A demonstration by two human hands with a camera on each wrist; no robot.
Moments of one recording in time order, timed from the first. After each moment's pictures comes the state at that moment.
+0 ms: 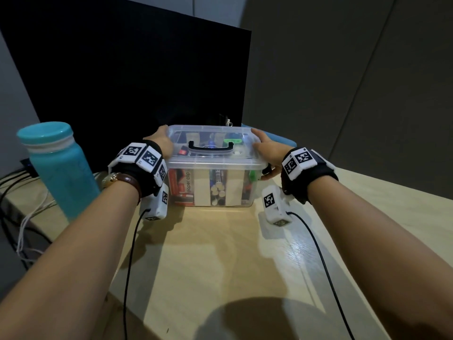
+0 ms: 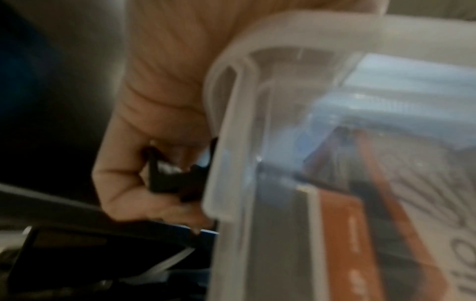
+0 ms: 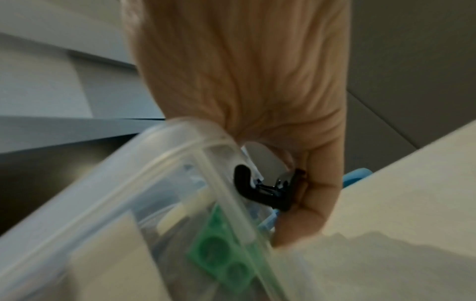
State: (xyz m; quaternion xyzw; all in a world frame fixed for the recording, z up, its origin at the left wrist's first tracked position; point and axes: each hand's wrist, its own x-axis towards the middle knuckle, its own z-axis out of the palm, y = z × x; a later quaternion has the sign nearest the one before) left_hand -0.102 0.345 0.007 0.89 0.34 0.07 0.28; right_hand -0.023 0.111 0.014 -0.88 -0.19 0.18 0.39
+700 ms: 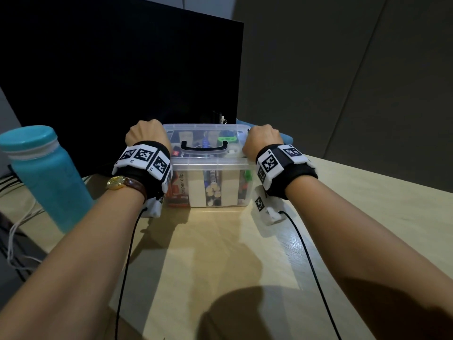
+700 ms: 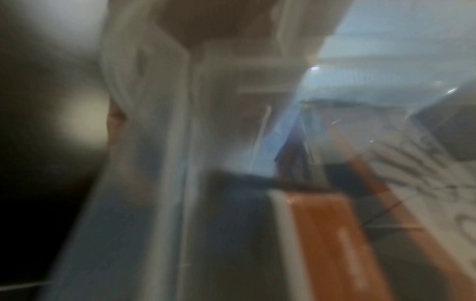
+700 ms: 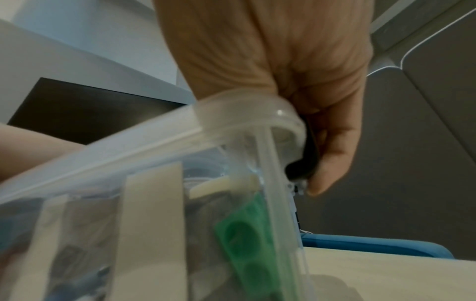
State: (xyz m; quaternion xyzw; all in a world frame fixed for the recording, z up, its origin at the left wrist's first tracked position) left_hand -0.107 0.313 0.020 0.92 0.37 0.14 0.03; right_hand -0.029 0.132 0.026 -0.98 -0.17 -0.05 0.07
